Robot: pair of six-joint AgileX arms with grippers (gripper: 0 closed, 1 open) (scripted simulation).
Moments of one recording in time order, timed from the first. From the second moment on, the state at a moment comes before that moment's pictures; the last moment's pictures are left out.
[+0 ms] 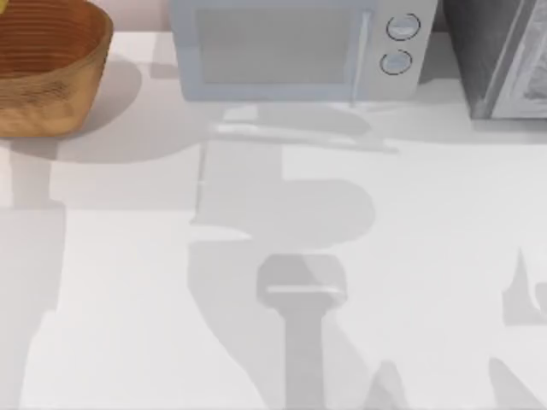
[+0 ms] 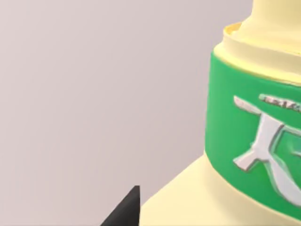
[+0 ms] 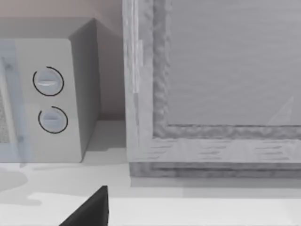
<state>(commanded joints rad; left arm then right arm) 0.12 1.91 1.41 0.51 0.15 0.02 0.00 0.00 0.00 0.00 0.00 0.00</state>
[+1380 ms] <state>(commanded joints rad) 0.01 0.12 0.12 0.05 0.01 0.00 0.00 0.00 0.00 0.00 0.00 0.00</state>
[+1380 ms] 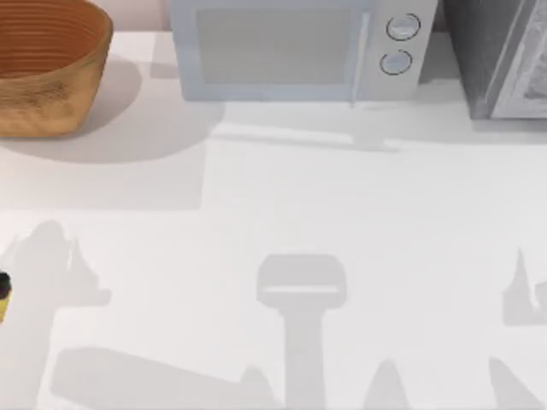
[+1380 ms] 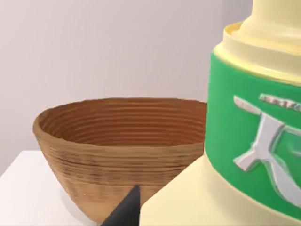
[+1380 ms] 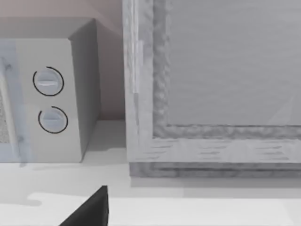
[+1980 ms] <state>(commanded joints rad) 0.00 0.01 0.00 0.00 0.00 0.00 0.00 0.00 0.00 0.00 0.00 0.00</state>
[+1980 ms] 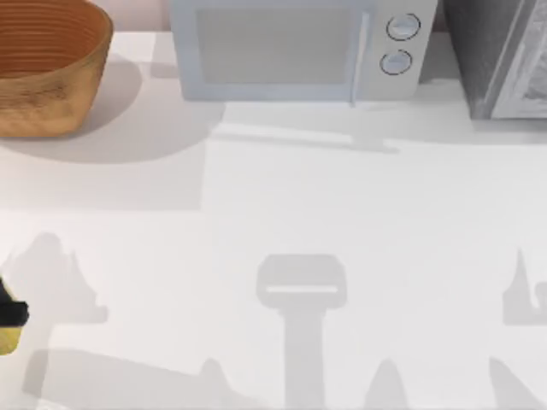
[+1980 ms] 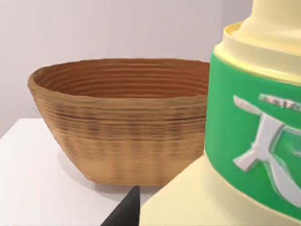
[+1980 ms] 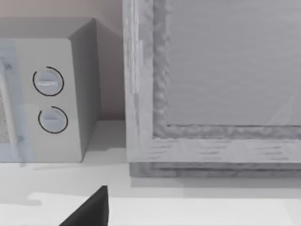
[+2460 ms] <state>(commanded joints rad) -0.27 0.29 0.14 0.18 -0.33 -0.09 0.00 0.00 0.00 0.00 0.00 0.00</state>
